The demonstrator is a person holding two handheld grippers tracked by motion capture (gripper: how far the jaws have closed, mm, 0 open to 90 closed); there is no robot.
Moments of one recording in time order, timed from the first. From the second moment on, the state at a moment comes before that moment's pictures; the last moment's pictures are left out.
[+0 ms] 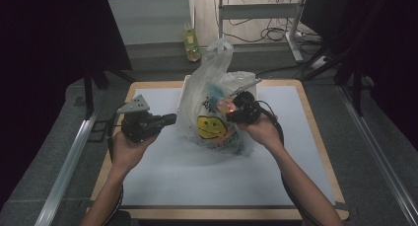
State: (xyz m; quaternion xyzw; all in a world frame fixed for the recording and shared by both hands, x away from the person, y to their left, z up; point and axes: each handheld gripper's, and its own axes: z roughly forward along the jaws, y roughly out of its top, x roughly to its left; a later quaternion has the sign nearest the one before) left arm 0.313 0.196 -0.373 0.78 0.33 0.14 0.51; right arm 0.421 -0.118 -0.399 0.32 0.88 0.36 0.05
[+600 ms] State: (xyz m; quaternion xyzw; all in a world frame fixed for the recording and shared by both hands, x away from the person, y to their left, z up) left arm 0.331 0.144 -0.368 0.80 0.29 0.13 0.50; right arm 0.414 -0.115 -0.416 0.32 0.88 0.35 0.04
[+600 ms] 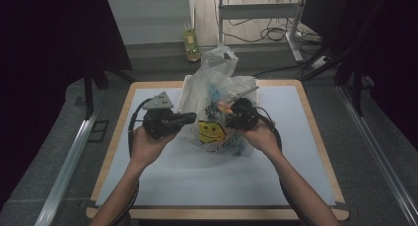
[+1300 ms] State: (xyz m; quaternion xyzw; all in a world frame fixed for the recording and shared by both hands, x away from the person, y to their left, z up) left arm 0.401 0.149 -0.439 0.81 0.42 0.16 0.38; right arm 0.414 -0.119 -0.418 0.32 0.88 0.36 0.04
